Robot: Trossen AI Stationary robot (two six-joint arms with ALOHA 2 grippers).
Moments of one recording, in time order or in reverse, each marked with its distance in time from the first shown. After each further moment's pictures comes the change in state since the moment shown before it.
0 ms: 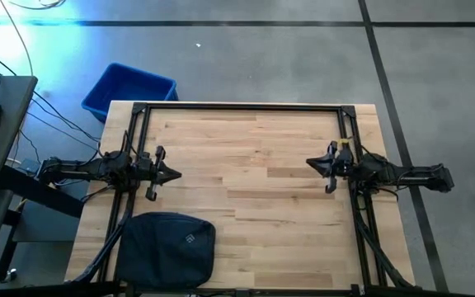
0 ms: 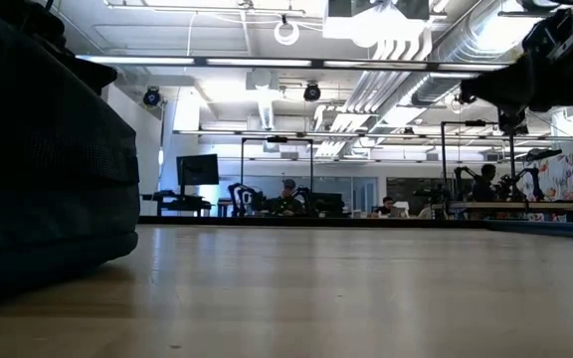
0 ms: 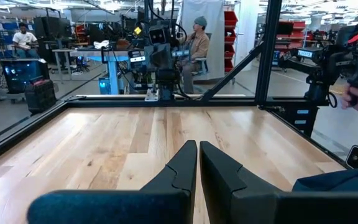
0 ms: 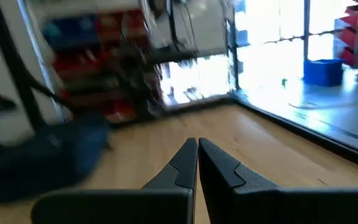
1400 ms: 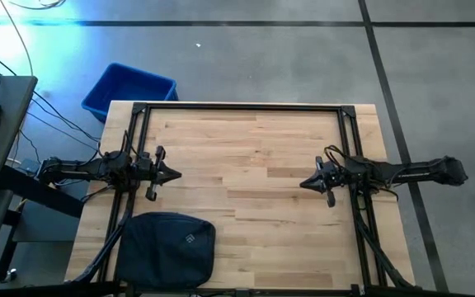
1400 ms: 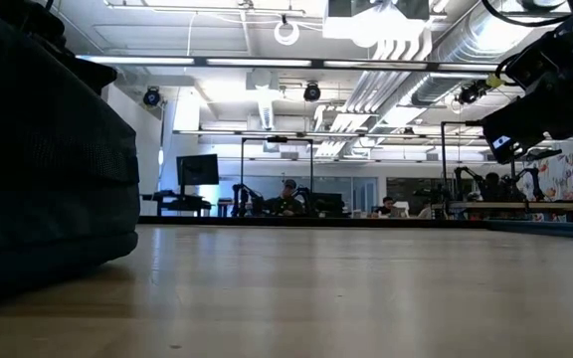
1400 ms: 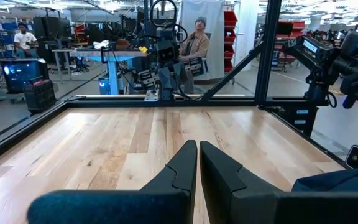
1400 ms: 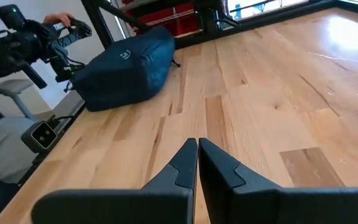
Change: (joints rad) left arm -0.002 0.000 0.000 0.001 0.000 0.000; right arm 0.001 0.283 -0.001 -0.022 -0.334 0.094
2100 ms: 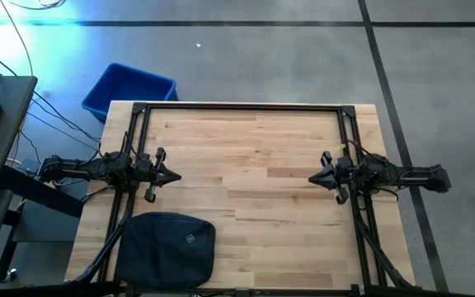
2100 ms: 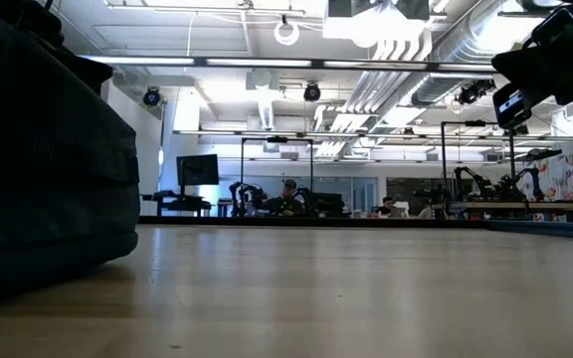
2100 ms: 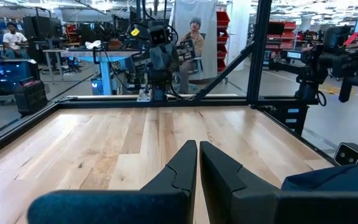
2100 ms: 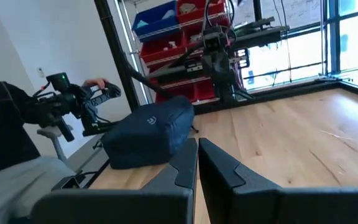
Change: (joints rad) left arm -0.032 0.000 0.000 0.001 0.000 0.000; right arm 0.006 -0.333 -0.001 -0.045 -0.002 0.000
